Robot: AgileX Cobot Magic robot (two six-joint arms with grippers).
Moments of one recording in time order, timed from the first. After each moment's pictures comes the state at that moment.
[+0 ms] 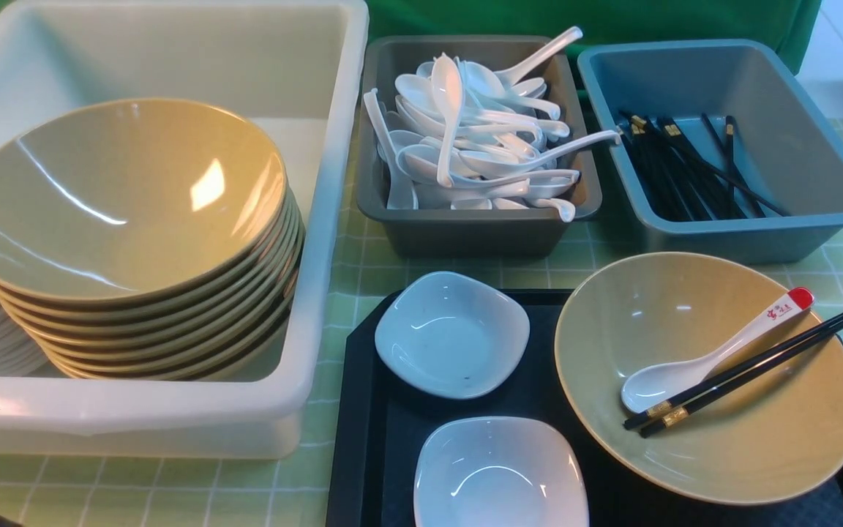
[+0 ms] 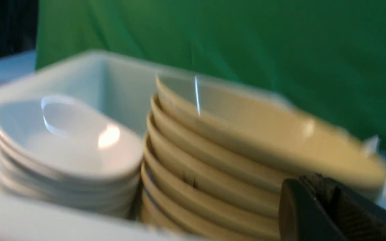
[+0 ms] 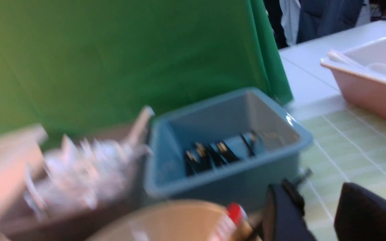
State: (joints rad) right arm -0.06 -0.01 0.03 -0.06 -0.17 0.44; left arm -0.01 -0.01 0.03 -0.37 -0.09 0.11
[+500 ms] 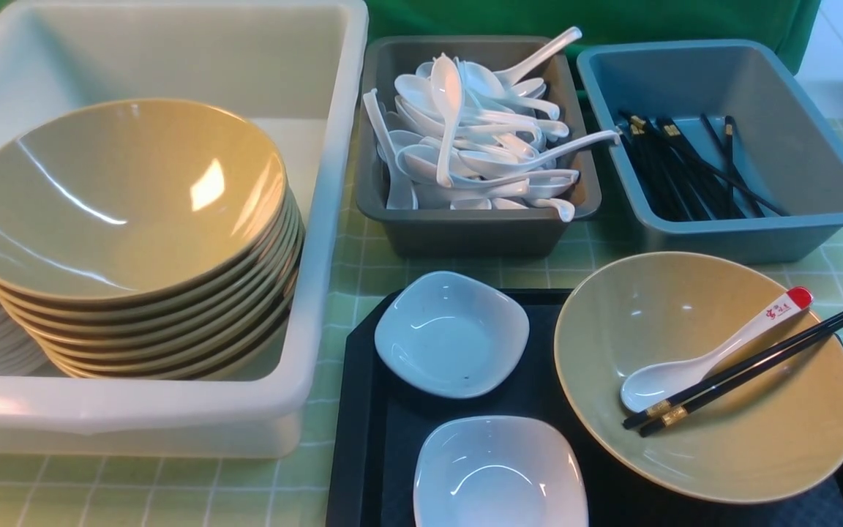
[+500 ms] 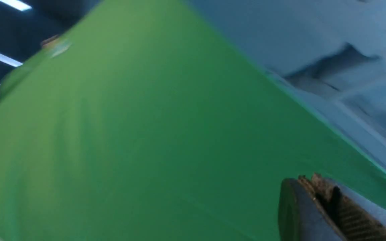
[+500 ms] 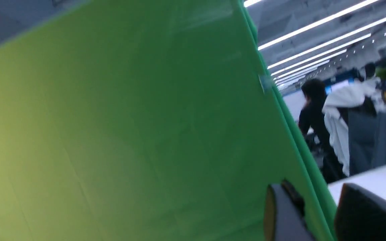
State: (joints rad) right arm -0.06 0.14 -0.53 -0.06 -0.06 0.46; left arm -0.01 0.11 -0.42 -0.19 -0.21 -0.32
